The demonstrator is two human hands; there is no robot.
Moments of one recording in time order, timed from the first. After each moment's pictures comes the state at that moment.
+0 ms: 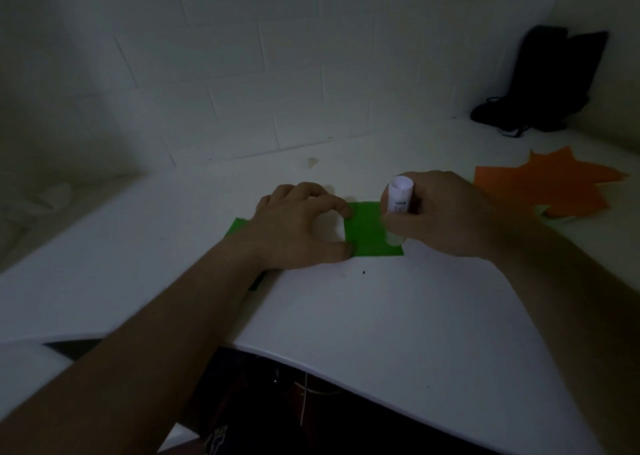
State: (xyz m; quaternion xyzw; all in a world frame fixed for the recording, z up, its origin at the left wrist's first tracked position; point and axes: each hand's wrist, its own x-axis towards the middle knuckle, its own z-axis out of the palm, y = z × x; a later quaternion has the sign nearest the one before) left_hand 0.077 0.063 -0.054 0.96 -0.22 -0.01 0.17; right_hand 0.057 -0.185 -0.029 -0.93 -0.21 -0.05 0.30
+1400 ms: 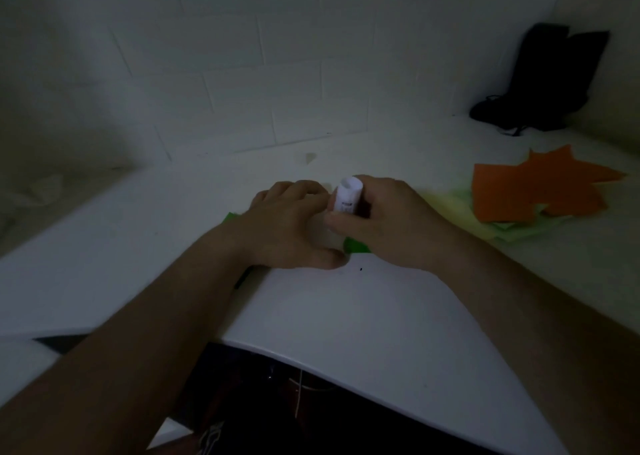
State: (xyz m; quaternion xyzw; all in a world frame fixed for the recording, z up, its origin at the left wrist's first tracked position) left_hand 0.079 0.069 -0.050 0.96 -0.24 -0.05 0.11; right_hand 0.050 -0.132 -0.042 -0.88 -0.23 -0.06 0.41
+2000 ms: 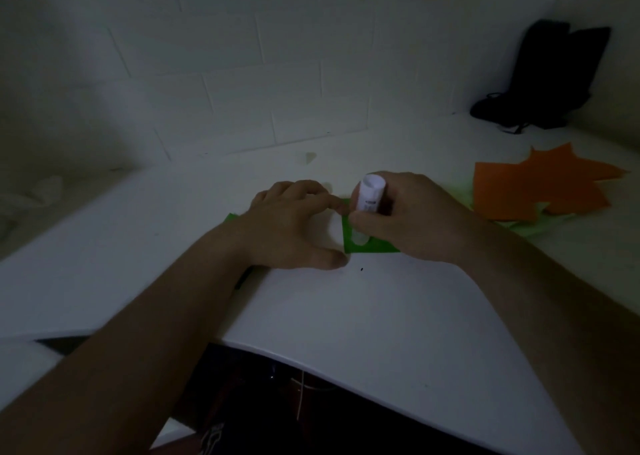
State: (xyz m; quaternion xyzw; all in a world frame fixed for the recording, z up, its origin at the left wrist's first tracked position) left_hand 0.075 0.071 -0.045 0.96 -0.24 -0.07 0.11; right_hand 0.053 -0.155 -0.036 -0.91 -0.23 -0.06 0.35
